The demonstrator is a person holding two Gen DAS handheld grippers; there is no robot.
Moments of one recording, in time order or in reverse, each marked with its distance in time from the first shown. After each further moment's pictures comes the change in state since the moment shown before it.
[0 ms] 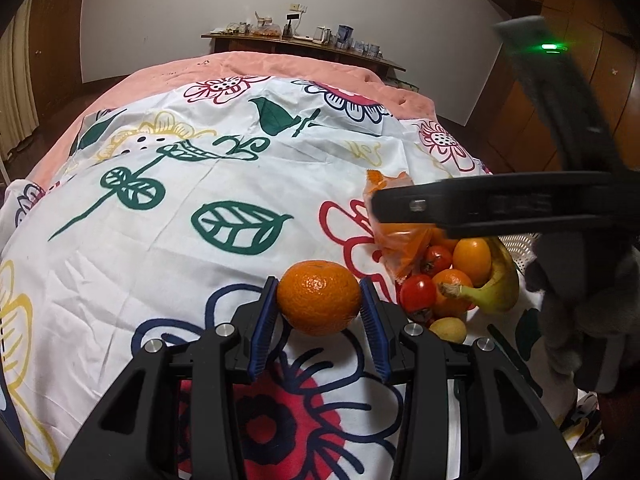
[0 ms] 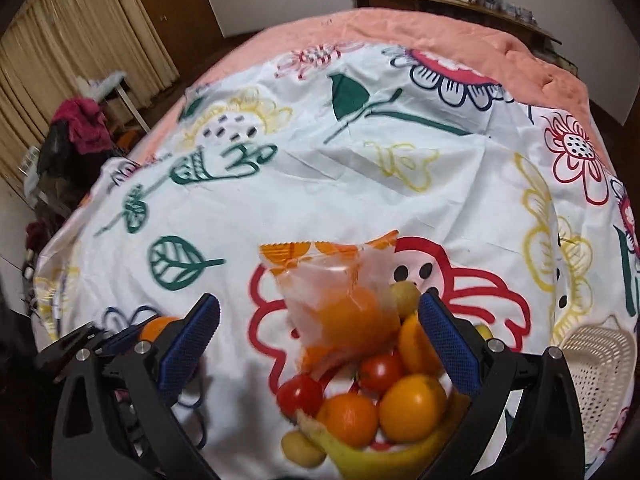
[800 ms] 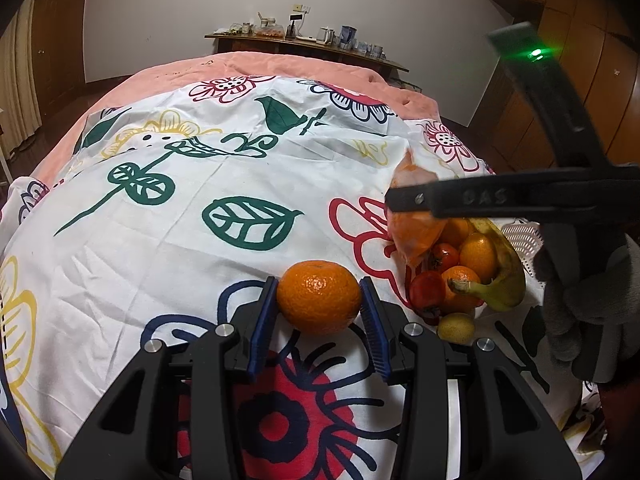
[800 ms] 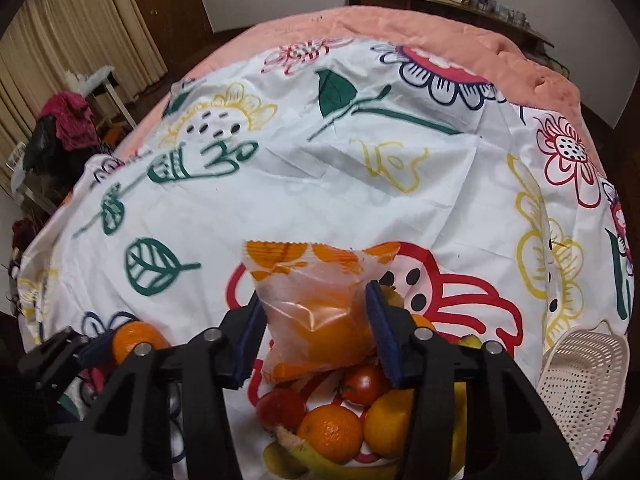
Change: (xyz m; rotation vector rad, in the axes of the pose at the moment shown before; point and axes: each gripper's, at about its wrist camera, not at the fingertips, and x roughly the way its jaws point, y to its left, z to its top) left arm 0.001 0.008 -0.002 -0.002 -0.005 0.011; right arm 0.001 -0.007 0.003 0.005 -0.021 -0.027
